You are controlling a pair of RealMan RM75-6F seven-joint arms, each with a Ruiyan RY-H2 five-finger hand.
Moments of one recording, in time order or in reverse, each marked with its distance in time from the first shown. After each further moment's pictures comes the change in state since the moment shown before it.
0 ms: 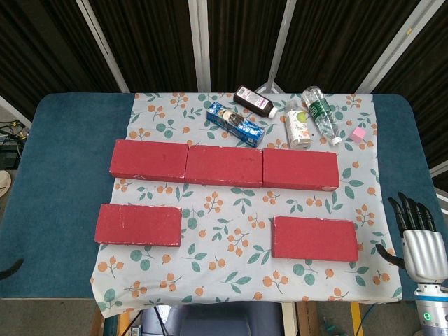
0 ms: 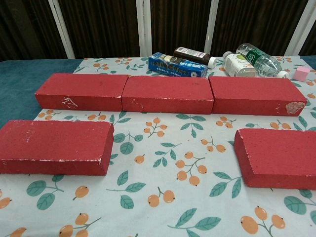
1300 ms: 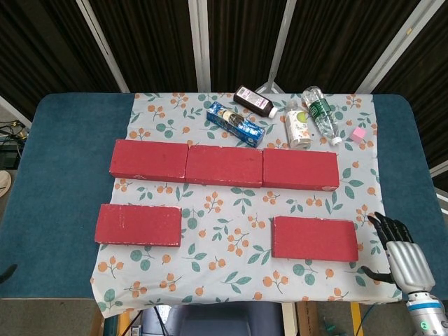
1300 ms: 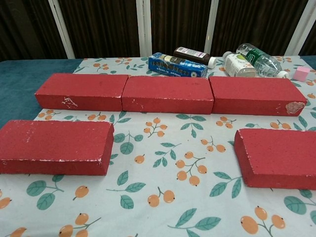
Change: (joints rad) left arm 0.034 0.036 0.019 -0.013 0.025 0.038 -0.048; right arm 0.028 0.143 -0.091 -0.204 0.040 -0.217 0.055
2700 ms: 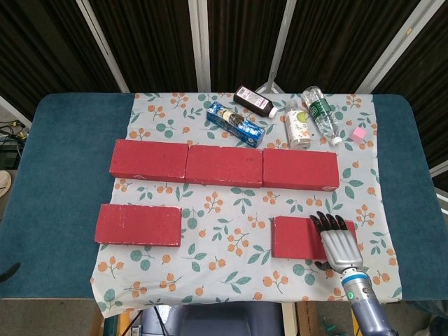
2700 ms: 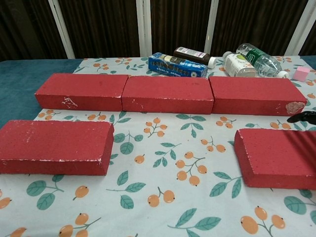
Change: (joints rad) left arm -0.020 0.007 -0.005 -0.006 -0.025 -0.048 -0.003; right arm 0.260 -0.260 0.062 -0.177 0.508 -0.130 -0.689
